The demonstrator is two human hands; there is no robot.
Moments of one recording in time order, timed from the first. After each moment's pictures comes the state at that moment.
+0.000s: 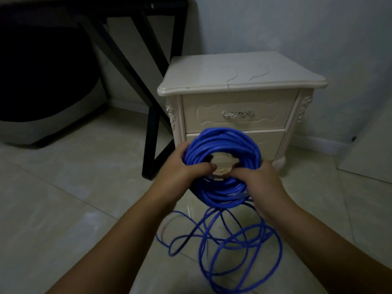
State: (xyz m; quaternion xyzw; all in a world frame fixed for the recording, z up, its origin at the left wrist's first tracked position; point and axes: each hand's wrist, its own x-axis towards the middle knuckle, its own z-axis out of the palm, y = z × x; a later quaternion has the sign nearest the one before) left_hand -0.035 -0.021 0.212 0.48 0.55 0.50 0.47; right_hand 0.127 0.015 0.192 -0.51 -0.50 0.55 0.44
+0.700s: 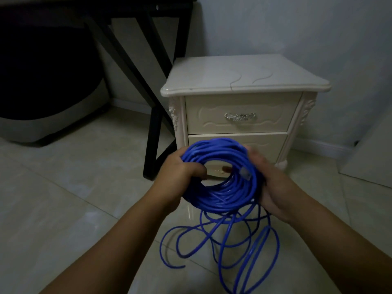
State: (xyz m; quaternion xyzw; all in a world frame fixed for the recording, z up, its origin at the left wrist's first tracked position) left_hand -0.044 -0.014 0.206 0.47 0.56 0.51 0.46; right_hand 0.148 0.025 0.195 -0.33 -0.52 0.70 0.37
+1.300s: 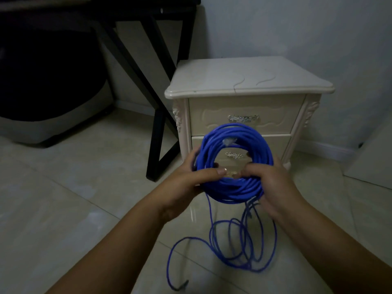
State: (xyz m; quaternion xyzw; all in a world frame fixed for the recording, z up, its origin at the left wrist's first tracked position) left_hand -0.044 -0.022 0.204 0.45 0.48 0.47 0.59; right_hand 0.131 0.032 0.187 -0.45 -0.41 0.64 0.48
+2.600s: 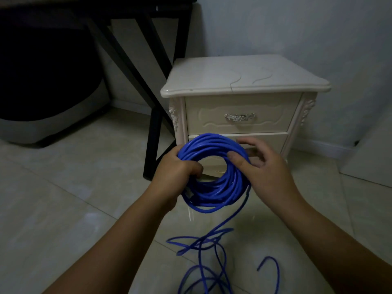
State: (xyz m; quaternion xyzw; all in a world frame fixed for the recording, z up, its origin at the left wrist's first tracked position) left_hand -0.046 -0.012 0.211 0.43 0.60 0.50 0.46; right_hand 0.133 0.019 0.208 -0.46 -0.64 0.43 0.45
